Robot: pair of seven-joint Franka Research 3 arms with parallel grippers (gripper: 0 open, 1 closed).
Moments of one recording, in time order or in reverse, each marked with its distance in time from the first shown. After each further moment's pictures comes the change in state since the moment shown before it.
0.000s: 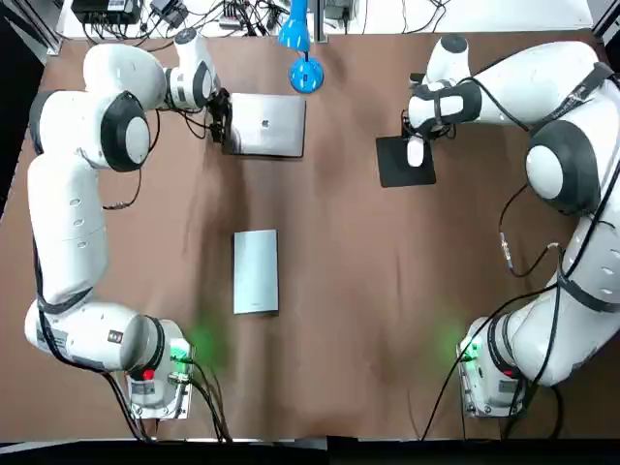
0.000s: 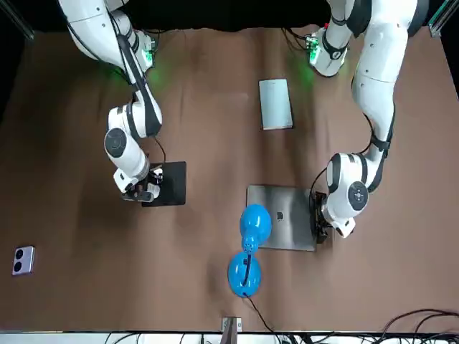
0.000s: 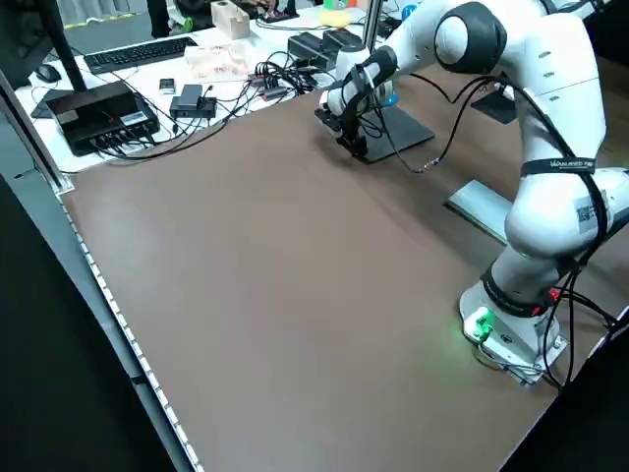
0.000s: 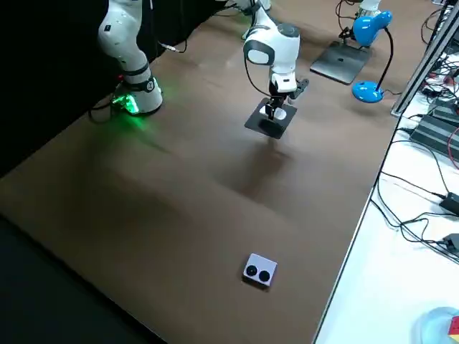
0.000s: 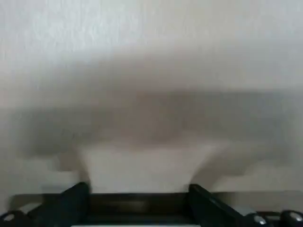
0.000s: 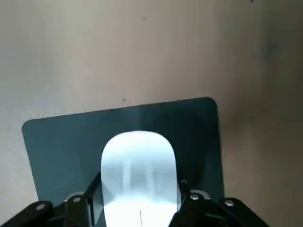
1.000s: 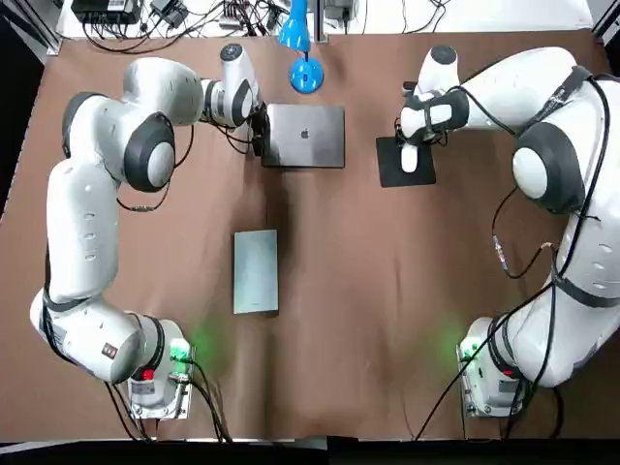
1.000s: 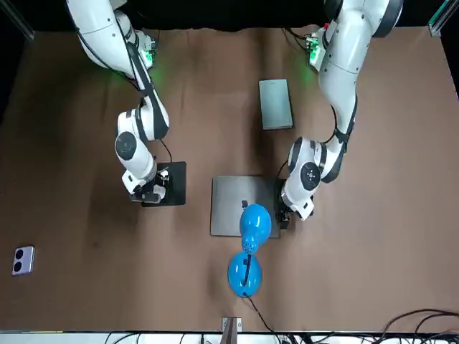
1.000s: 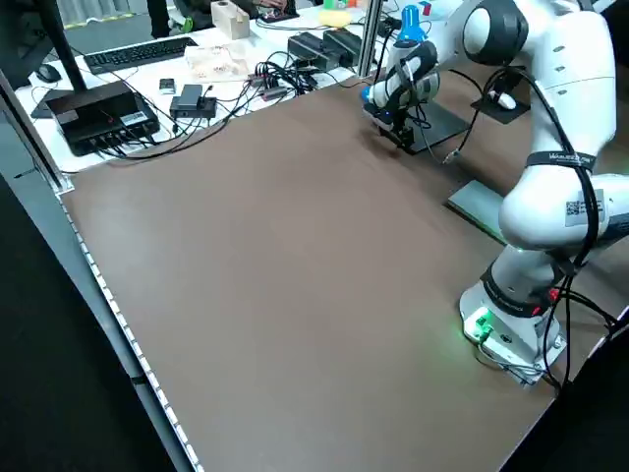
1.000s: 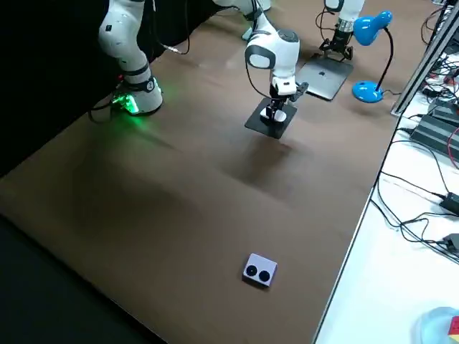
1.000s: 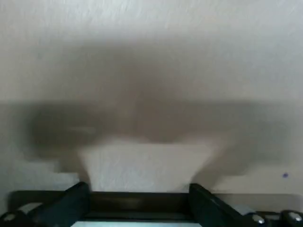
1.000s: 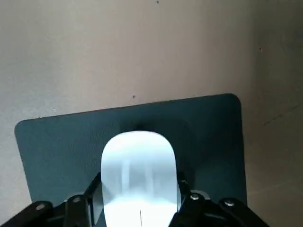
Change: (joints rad) left arm -0.222 0.000 -0.003 -0.017 -0.057 0.062 -0.242; right arm 0.025 0.053 0.000 0.015 0.008 0.031 0.022
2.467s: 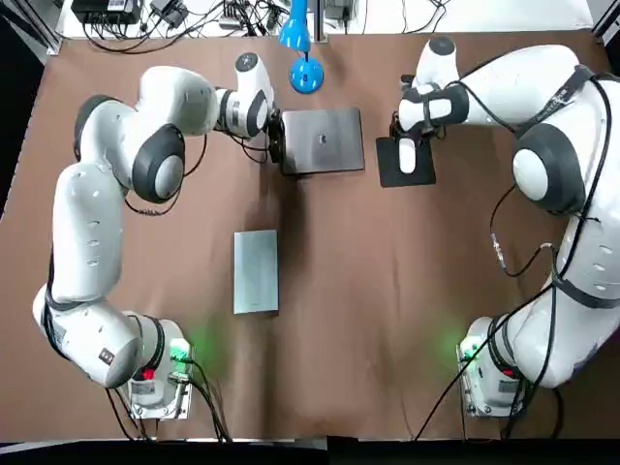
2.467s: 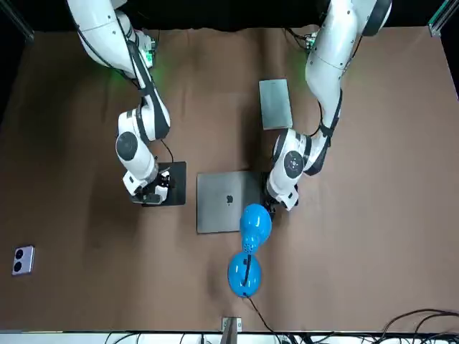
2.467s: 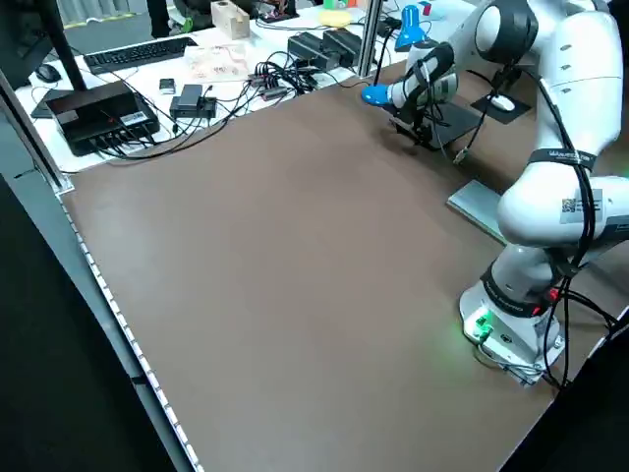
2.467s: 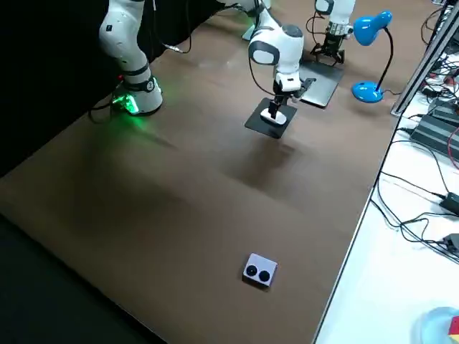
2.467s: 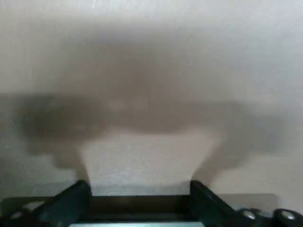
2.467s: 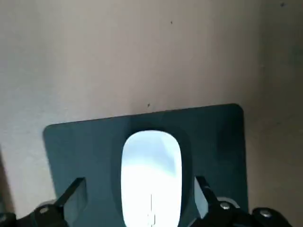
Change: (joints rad) left arm -0.089 -0.004 0.001 -0.006 -0.051 0.053 -0.097; right arm 0.013 -0.012 -0.009 0.049 0.000 -0.063 0.000
